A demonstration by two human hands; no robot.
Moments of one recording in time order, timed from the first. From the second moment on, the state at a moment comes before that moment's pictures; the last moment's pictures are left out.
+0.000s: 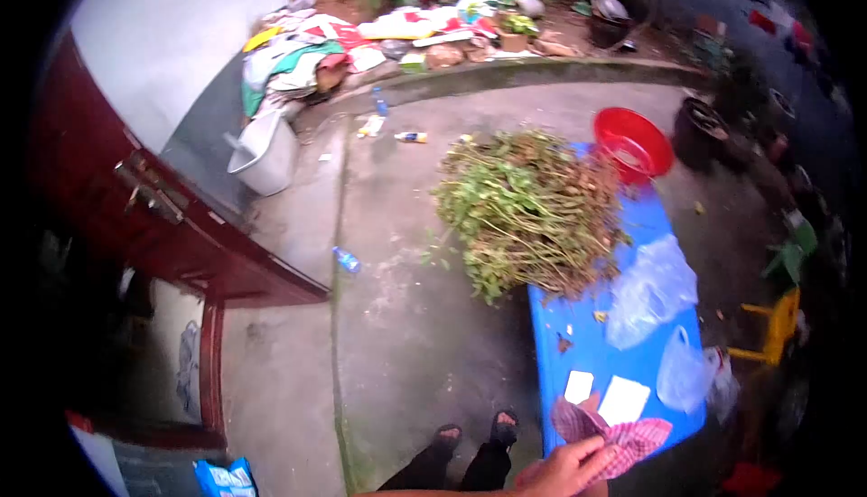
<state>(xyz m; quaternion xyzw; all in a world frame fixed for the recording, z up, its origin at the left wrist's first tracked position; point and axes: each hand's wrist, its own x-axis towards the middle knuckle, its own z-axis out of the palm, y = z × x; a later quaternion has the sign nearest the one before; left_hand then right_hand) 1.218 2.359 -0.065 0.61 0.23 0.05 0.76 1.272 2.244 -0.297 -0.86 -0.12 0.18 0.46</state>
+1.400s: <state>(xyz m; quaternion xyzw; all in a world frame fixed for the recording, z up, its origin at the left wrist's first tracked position) 1.128 2.448 0.045 0.45 0.29 0.36 0.77 1.381 2.362 -0.264 -0.89 -0.19 0.30 0.29</state>
